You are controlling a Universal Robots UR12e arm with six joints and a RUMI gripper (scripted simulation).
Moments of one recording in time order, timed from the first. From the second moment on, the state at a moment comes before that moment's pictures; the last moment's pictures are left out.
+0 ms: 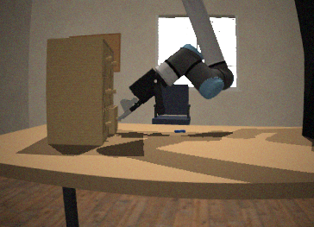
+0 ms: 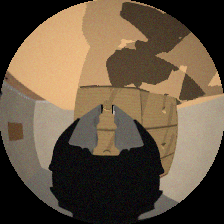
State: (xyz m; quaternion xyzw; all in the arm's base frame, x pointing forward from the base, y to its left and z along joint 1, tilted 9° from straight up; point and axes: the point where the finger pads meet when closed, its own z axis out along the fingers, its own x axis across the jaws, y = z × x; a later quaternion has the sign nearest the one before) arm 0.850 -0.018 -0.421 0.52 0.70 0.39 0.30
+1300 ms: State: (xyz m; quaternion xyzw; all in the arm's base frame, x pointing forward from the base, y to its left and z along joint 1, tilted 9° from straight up) arm 0.826 -0.024 -0.424 0.52 0.70 0.39 0.30
